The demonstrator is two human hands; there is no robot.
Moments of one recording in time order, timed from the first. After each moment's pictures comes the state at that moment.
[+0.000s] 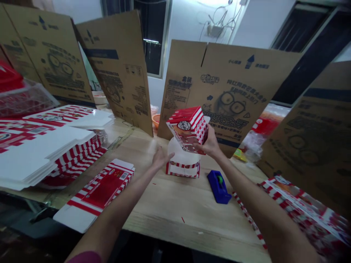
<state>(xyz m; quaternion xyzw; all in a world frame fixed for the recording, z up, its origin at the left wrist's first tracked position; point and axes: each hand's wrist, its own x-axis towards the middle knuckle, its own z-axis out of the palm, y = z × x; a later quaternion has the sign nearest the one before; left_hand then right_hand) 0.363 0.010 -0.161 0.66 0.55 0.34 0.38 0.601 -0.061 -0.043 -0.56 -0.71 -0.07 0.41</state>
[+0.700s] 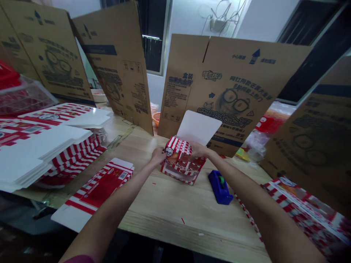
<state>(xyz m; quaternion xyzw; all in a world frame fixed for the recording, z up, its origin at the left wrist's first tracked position) 0.363 0.028 -0.163 0.62 0.53 0.30 0.49 0.592 -0.020 -0.078 -0.60 -0.78 0.14 0.08</state>
